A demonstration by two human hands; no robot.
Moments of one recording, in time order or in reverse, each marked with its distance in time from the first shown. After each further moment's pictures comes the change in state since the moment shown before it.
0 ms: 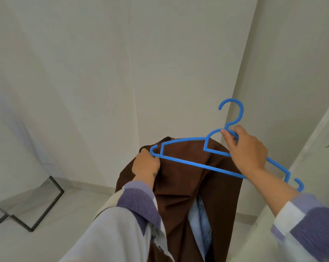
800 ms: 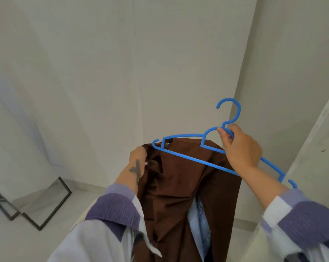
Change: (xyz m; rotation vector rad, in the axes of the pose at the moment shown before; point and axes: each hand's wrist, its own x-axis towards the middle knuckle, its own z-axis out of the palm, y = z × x) left_hand -0.014 0.008 -0.046 -0.882 -0.111 -0.318; right_hand 0.002 -0.014 -0.012 0.037 0.023 0.012
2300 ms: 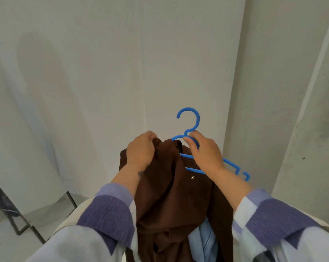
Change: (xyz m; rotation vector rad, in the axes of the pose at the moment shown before) left_hand -0.097 0.060 -0.017 0.894 0.274 0.867; right_hand -0.028 -0.071 -0.030 0.413 -0.157 -0.301
